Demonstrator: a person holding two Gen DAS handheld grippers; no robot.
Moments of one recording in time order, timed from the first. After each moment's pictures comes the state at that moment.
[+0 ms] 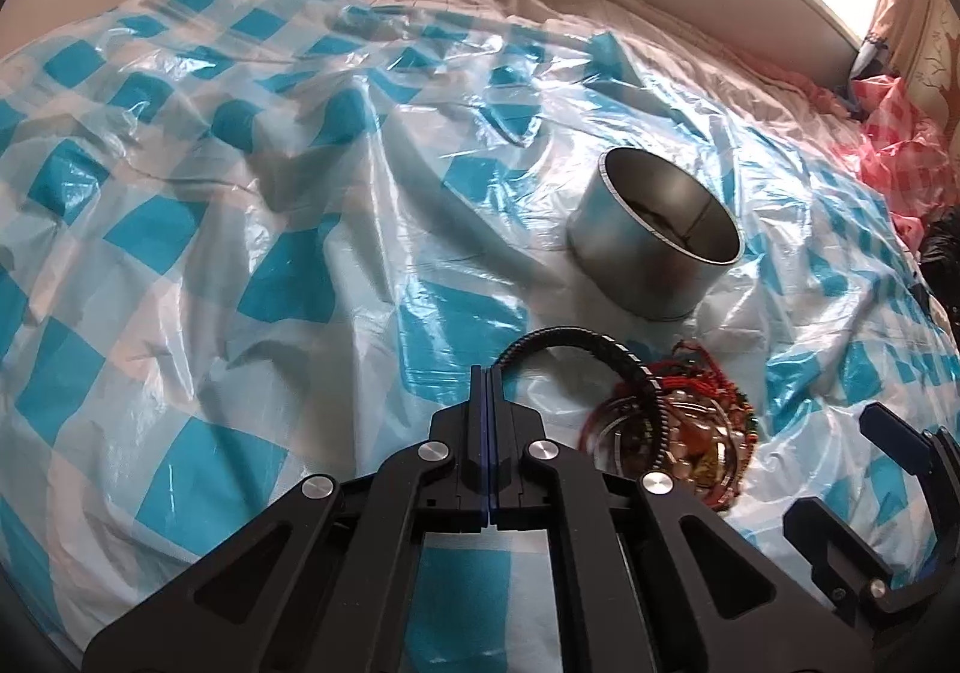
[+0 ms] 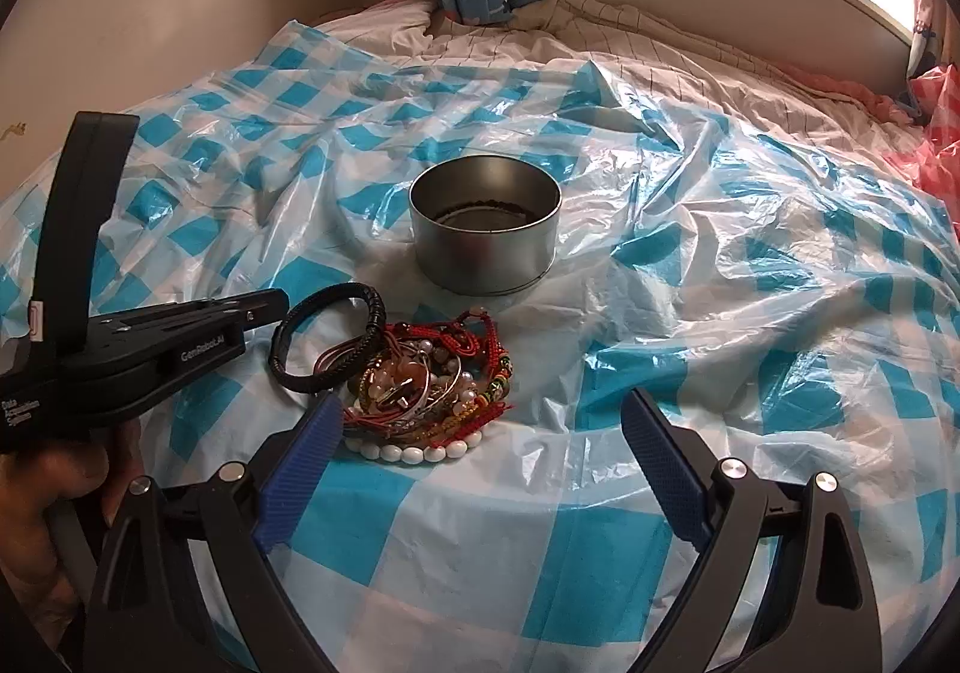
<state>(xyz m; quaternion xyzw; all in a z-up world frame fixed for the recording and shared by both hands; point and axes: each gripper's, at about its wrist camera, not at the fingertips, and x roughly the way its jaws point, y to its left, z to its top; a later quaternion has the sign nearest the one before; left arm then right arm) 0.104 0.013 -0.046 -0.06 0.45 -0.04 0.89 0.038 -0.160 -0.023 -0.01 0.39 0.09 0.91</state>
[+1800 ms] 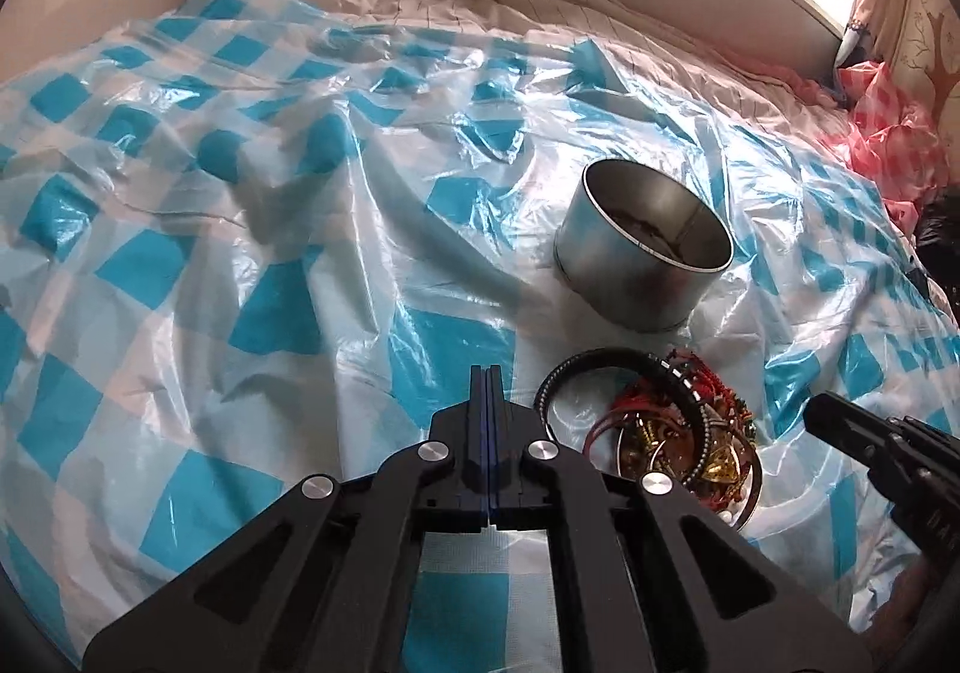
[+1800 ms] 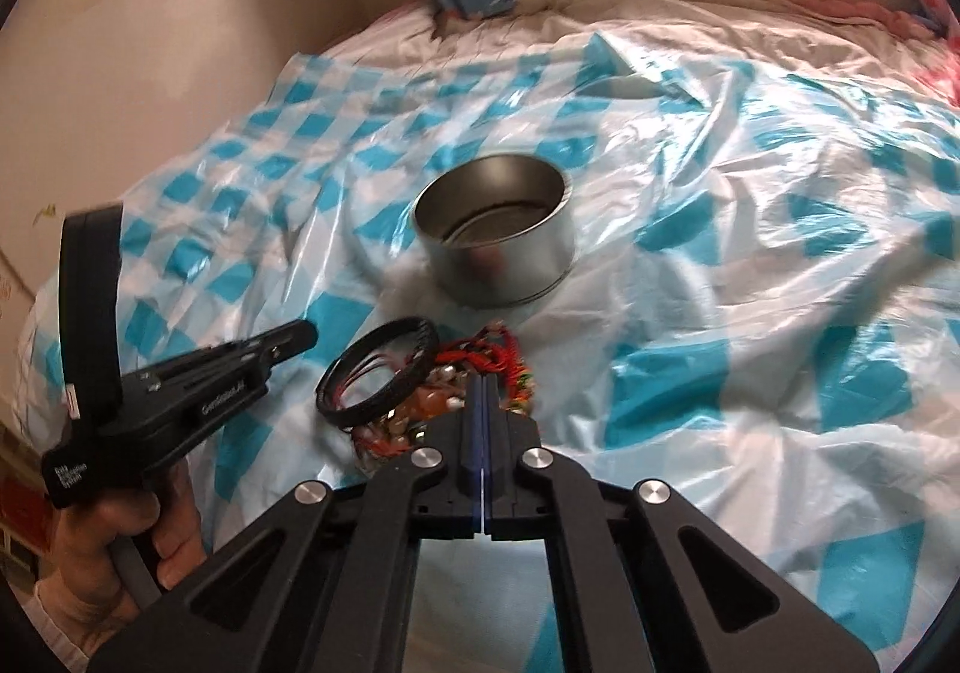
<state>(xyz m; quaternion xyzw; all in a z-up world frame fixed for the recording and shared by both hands) 0.107 0.008 -0.041 -0.04 0.42 -0.05 0.90 0.058 -0.193 -0.027 0.11 0.40 0.14 0.90</state>
